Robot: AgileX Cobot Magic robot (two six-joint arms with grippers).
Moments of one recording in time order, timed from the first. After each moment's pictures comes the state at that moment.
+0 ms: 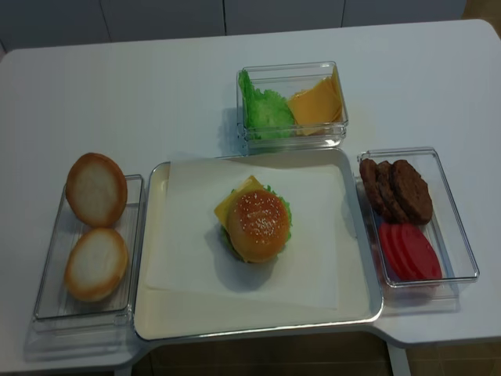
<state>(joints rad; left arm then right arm) 0.05 -0.02 -0.53 -0.03 1.26 -0.05 0.04 -0.02 -0.49 0.11 1.13 -0.08</state>
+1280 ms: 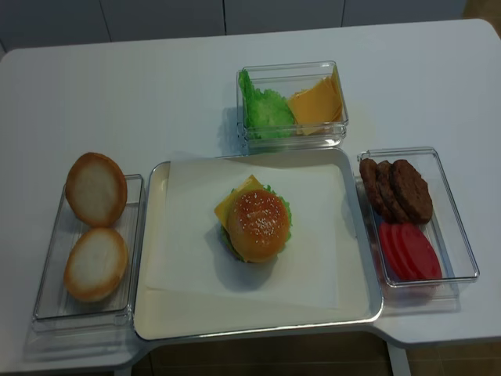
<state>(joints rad) 0.05 -0.02 -0.49 -0.04 1.19 -0.05 0.04 -0.02 -0.49 0.11 1.13 -0.08</state>
